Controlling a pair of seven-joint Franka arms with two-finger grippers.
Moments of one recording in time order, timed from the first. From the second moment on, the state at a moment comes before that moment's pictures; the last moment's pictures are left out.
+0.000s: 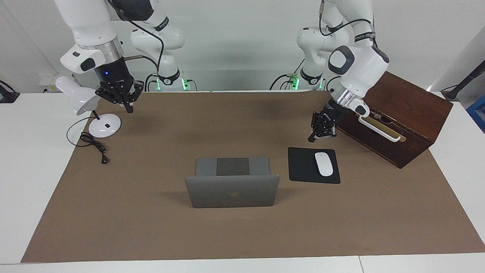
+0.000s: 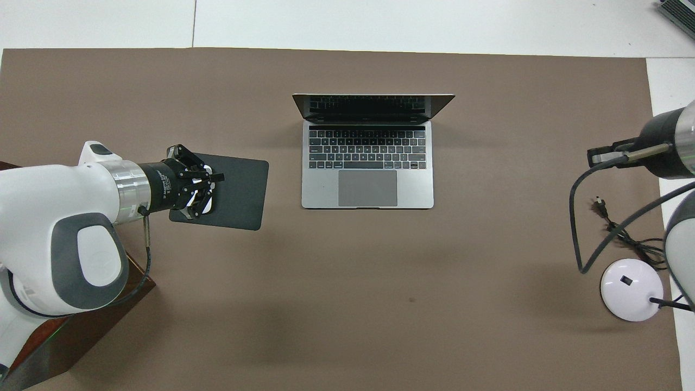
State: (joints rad) left arm -0.25 -0.08 -0.02 -2.21 -0.61 2.46 -1.53; right arm 0.09 -0.04 0.00 -1.63 -0.01 1.76 -0.10
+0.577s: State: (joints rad) left arm -0.35 -0.04 -0.02 -2.31 -1.25 2.74 -1.54; right arm 0.19 0.05 0.00 -1.64 -0.12 1.98 -0.33
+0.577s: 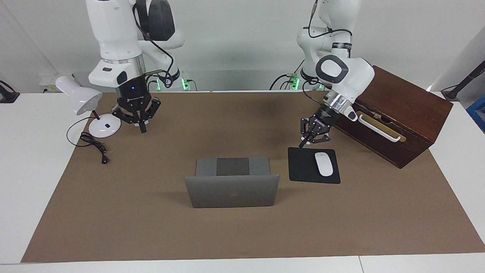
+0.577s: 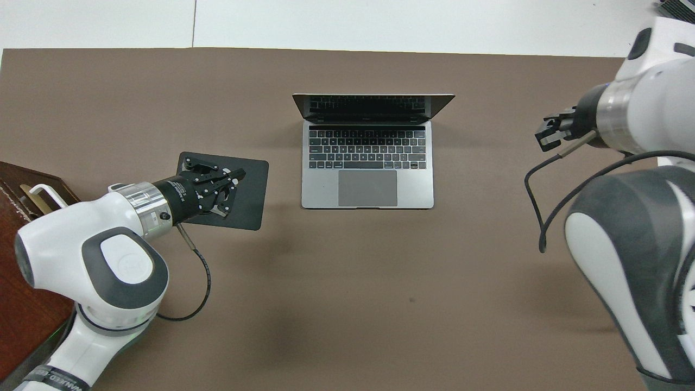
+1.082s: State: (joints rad) left arm -0.51 0.11 -0.02 -2.28 -1.40 2.87 -1.54; right arm 0.26 0.13 0.00 -1.64 -0.25 2.13 -0.47
